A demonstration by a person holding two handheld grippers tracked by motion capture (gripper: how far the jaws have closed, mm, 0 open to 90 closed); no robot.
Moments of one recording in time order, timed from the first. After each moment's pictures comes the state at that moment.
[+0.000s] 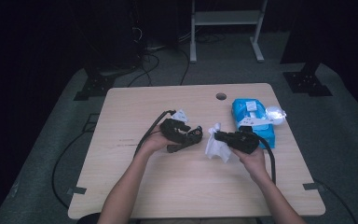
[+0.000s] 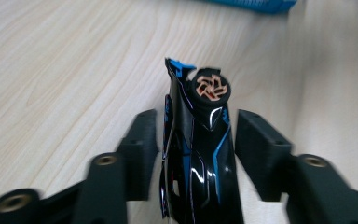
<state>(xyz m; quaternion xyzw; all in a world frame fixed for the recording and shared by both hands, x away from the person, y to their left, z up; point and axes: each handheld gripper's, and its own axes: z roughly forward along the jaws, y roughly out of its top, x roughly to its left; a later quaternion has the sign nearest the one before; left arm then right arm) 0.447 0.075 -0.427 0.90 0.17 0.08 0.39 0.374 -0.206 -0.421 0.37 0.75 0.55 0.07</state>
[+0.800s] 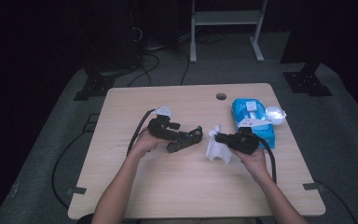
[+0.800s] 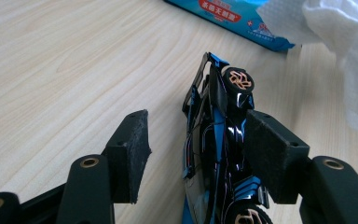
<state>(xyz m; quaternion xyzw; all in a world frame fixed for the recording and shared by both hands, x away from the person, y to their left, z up) 0.452 0.115 -0.430 0.86 0.25 0.04 0.45 0.376 -0.207 -0.426 0.37 0.76 0.53 0.07</state>
